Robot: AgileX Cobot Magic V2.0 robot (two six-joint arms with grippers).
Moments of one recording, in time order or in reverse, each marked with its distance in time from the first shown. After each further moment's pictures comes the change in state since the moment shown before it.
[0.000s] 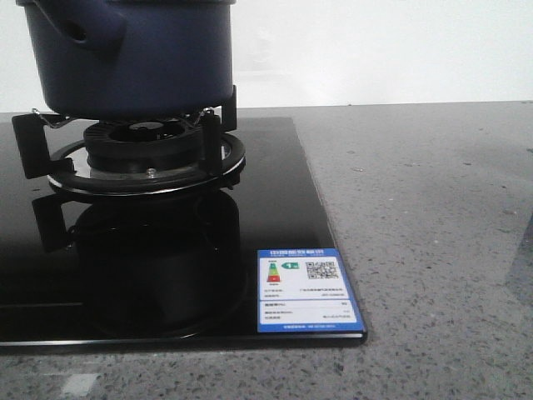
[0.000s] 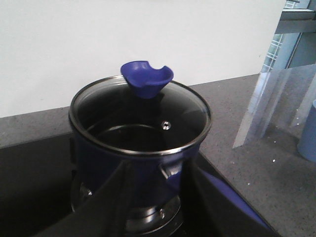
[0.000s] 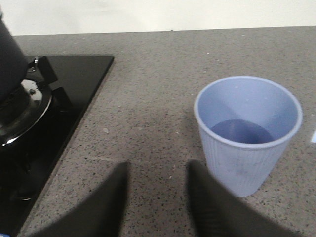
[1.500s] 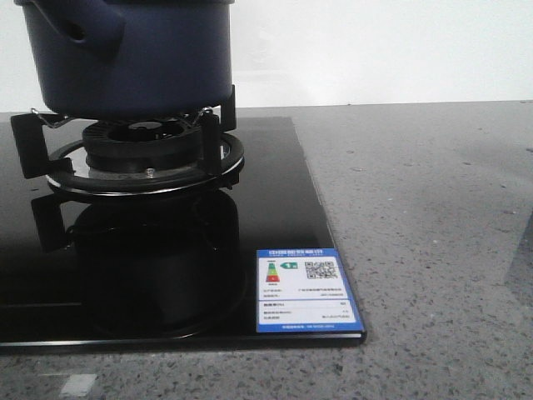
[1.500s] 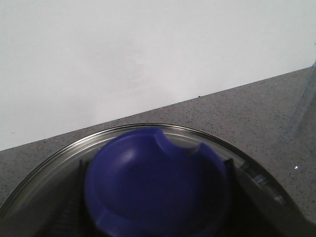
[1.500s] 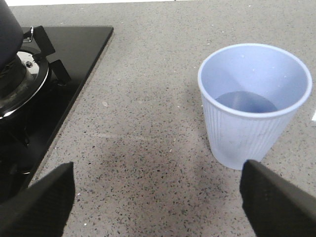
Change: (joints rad) left arm -0.112 0.720 -0.325 0.031 -0.358 0.019; right arm 0.001 0.000 0.000 -0.001 0.084 -0.003
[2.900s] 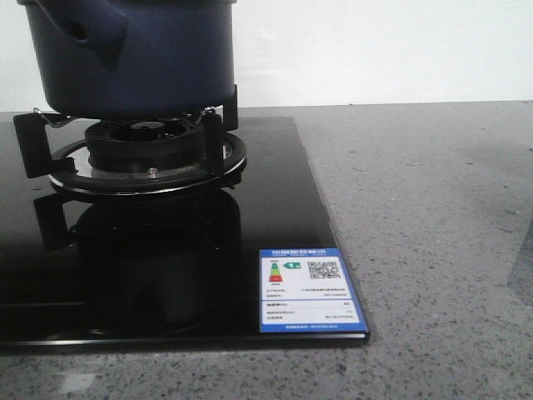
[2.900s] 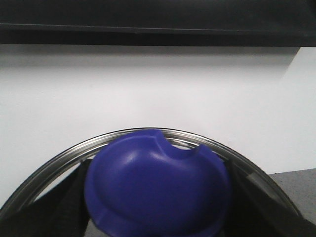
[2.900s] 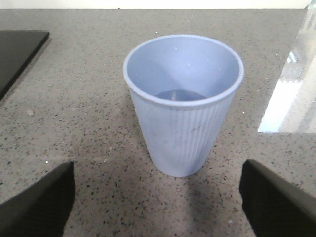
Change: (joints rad) left arm 0.287 -0.294 0.000 0.002 0.090 0.000; right arm -0.108 0.010 0.209 -0.098 -0.307 -0.006
